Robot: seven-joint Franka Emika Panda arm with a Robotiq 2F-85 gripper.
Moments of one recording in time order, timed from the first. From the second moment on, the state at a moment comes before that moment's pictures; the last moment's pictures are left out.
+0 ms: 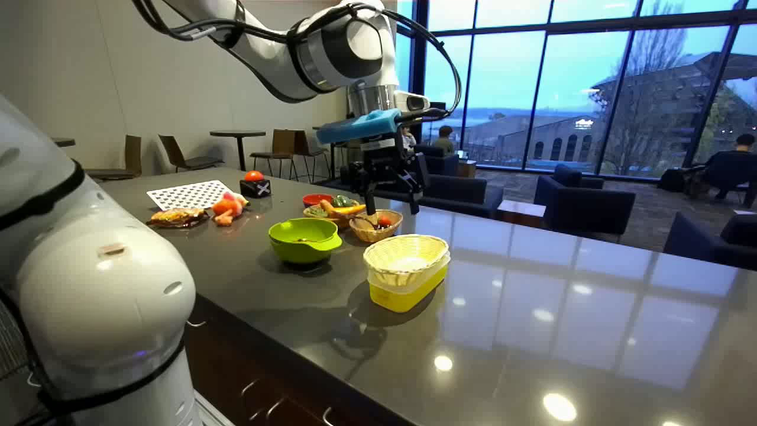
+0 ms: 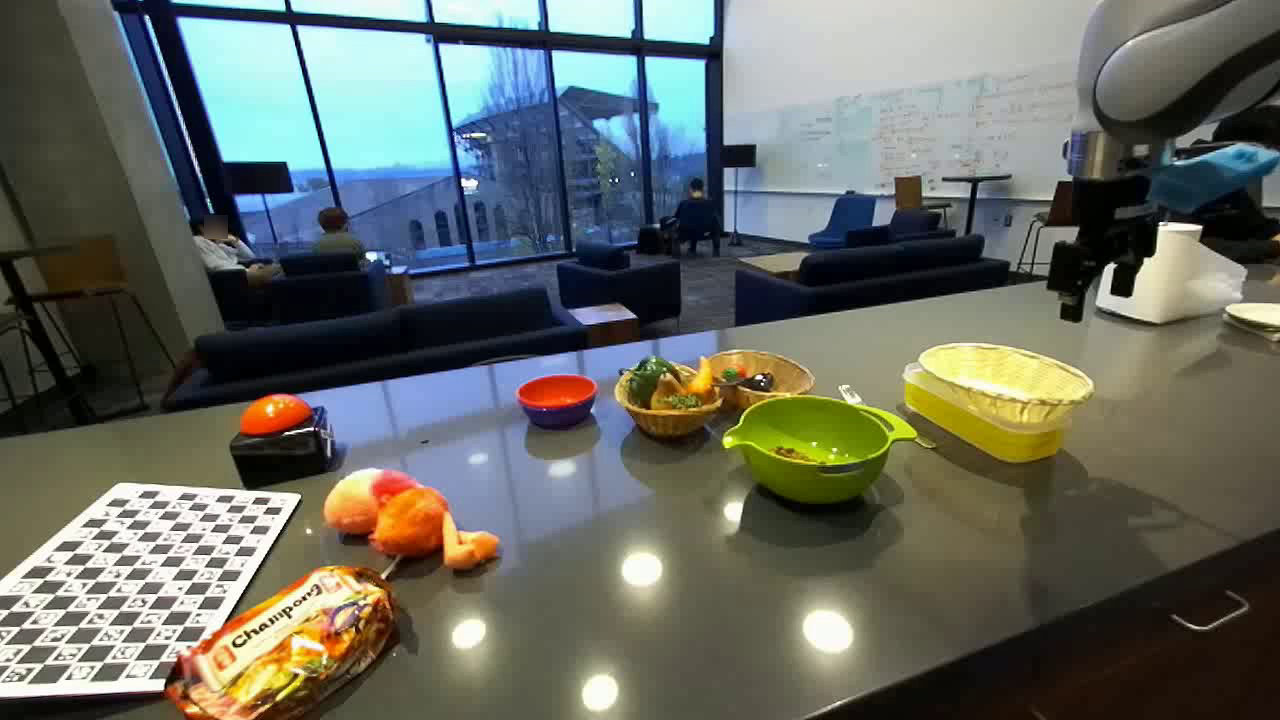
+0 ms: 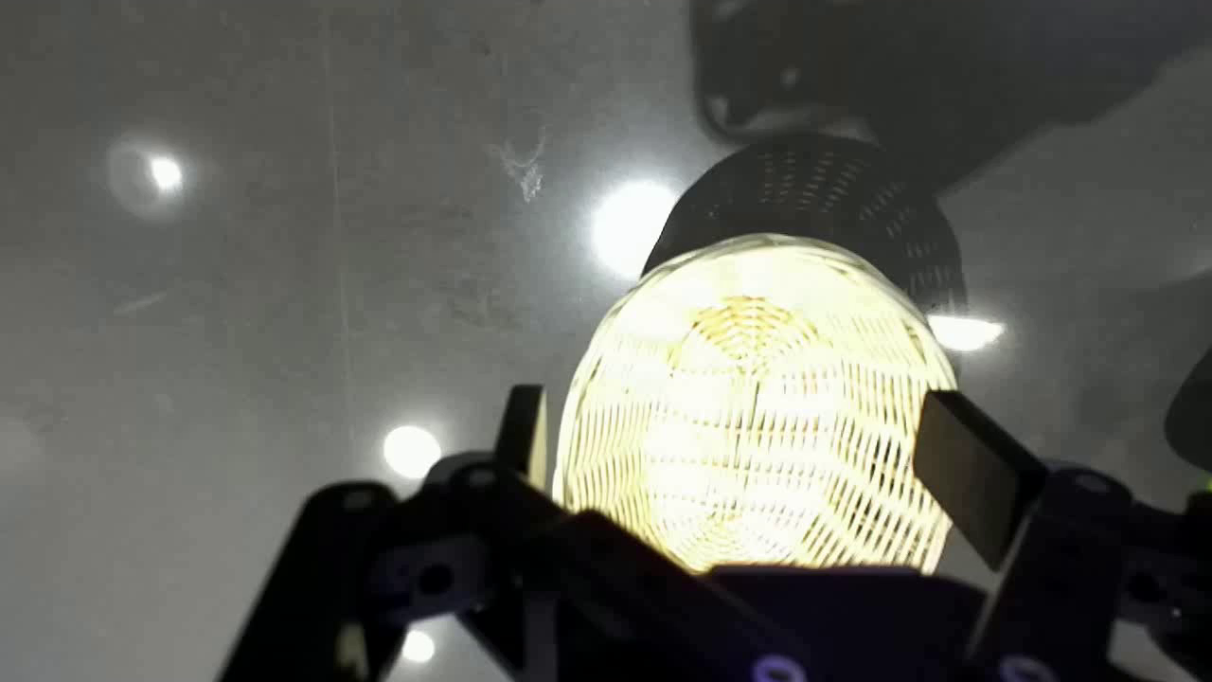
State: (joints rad) arm -0.12 -0.52 -0.06 -2.50 -0.25 2.05 -0.11
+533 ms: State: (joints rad) arm -0.12 -0.52 -0.06 -2.50 -0.25 2.05 -0.11
